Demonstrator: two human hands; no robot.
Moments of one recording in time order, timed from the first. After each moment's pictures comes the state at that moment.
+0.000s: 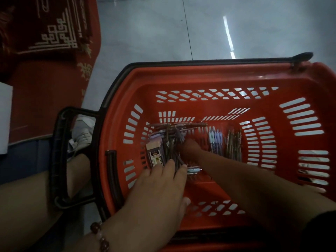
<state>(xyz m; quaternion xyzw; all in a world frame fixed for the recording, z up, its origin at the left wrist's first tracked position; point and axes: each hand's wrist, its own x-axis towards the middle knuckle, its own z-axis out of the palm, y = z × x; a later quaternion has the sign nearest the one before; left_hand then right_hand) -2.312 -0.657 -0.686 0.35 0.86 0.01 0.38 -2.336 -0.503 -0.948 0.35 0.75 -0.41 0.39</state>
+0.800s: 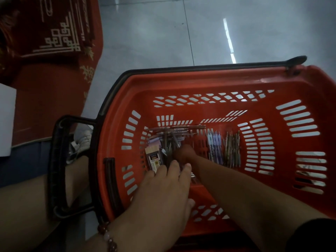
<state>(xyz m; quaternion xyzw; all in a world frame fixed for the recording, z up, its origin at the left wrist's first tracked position) -2.313 -0.652 -0.689 0.34 0.85 0.01 0.39 -2.336 -0.529 -0.927 0.37 0.73 -0.42 0.39</state>
